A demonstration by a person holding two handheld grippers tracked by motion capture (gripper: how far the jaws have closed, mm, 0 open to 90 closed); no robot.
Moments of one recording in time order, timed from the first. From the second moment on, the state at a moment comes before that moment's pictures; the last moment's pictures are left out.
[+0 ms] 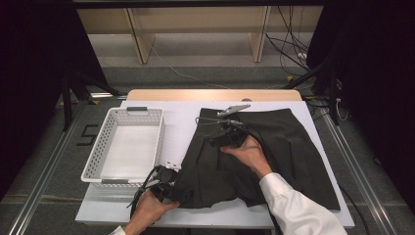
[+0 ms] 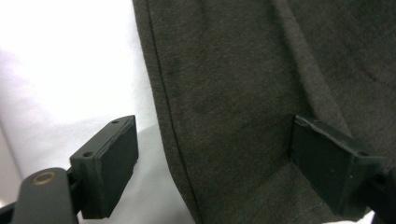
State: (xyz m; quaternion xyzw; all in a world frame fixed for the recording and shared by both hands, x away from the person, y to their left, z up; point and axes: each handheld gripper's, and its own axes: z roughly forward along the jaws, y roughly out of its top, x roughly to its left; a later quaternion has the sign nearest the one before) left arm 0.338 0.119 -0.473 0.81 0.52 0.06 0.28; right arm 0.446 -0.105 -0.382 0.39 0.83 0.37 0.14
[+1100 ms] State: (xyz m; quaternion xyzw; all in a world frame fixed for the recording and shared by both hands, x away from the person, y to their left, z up) left arm 0.337 0.107 -0.467 0.81 0.47 0.04 0.34; right arm 0.451 -0.114 -0.387 0.39 0.83 0.36 0.14
